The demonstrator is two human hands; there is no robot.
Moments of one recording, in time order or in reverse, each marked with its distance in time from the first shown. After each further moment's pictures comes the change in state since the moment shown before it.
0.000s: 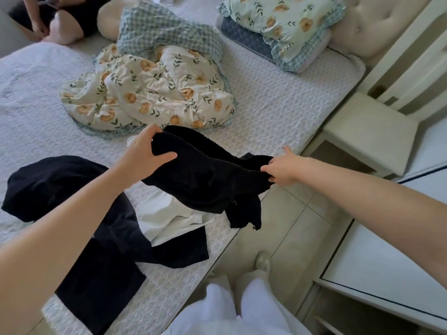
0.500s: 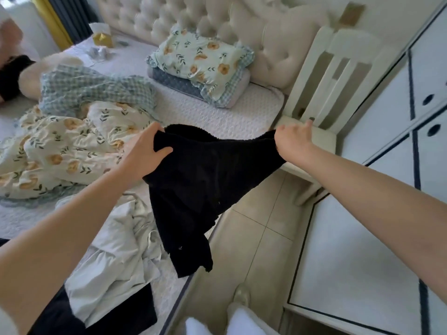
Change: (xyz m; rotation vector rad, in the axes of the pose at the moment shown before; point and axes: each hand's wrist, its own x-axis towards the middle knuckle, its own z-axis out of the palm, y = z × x) left_hand 0.127 0.199 0.096 0.072 0.041 0.316; right_hand -0.129 0.220 -0.005 0.055 0.367 0.813
